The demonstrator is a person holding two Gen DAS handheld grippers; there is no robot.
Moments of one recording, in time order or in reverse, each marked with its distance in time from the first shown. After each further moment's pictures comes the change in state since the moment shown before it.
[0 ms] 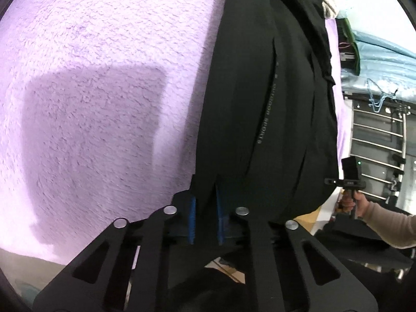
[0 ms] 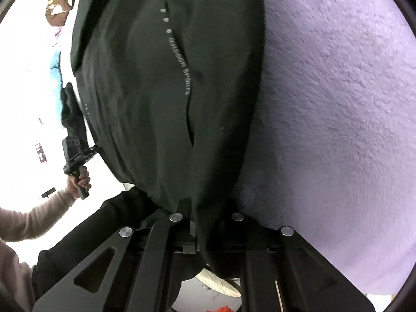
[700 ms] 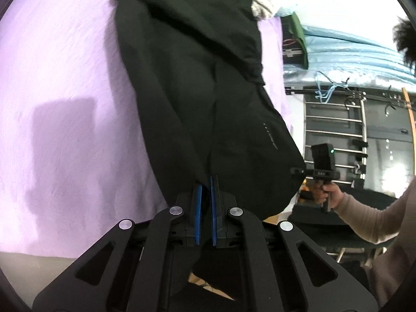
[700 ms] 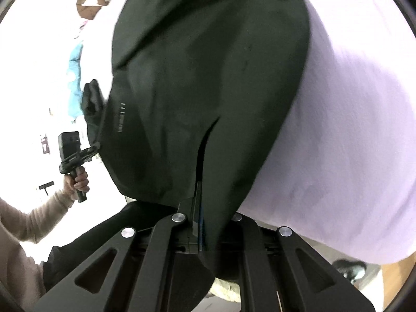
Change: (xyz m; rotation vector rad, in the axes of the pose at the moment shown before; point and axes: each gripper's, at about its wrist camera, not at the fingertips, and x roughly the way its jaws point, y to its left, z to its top) left arm -0.061 -0.101 0.006 0.127 -0.035 -0.209; right arm -0.072 0.105 -0.004 -0.124 -0.099 -0.038
